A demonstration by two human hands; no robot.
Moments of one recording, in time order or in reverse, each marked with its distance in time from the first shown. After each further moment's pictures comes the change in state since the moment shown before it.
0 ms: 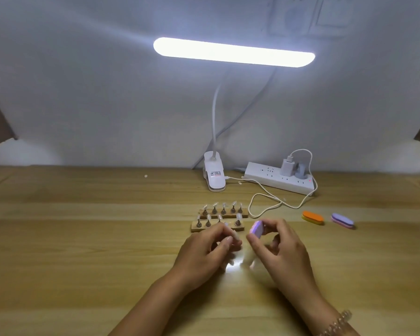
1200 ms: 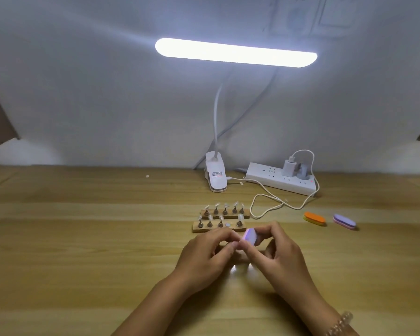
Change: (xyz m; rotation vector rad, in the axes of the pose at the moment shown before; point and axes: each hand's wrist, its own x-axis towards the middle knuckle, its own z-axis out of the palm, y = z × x) left_hand 0.000 0.003 0.000 0.172 -0.021 0.019; right_hand -0.002 -0.008 0.003 0.117 -0.136 0.014
